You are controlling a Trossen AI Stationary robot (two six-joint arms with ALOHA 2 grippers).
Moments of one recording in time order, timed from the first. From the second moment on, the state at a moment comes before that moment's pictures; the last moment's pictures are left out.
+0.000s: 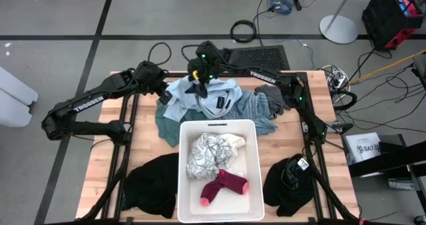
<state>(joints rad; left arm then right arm) 0.60 1.05 1.01 -0.78 -0.14 -0.04 -0.39 2.24 2.35 -0.80 -0.50 -0.14</state>
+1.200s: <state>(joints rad) 0.61 1.58 1.24 -0.75 -0.26 0.21 -0.38 1.98 2.35 -1.18 -0.36 -0.23</state>
